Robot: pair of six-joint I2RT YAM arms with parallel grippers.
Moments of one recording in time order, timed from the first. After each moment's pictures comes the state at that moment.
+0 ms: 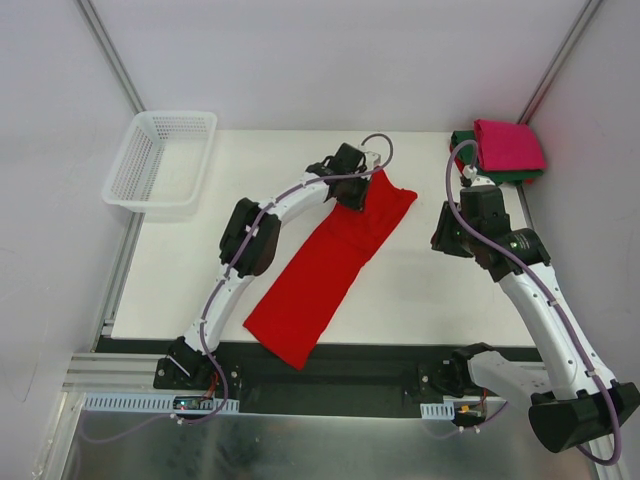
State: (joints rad) left arm -0.64 2.49 2.14 -0.53 0.28 -0.17; right arm 0.33 1.01 1.11 -0.92 0.15 0.40
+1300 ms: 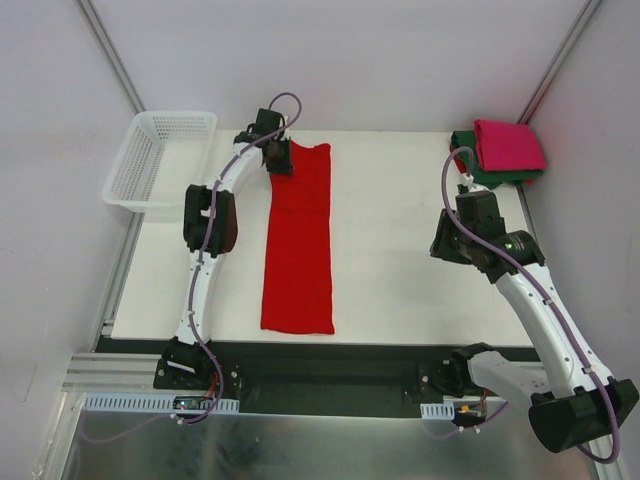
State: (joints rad) left arm -0.26 2.52 2.27 -0.67 0.21 -0.29; right arm 0.33 1.01 1.07 -0.94 0.15 0.43
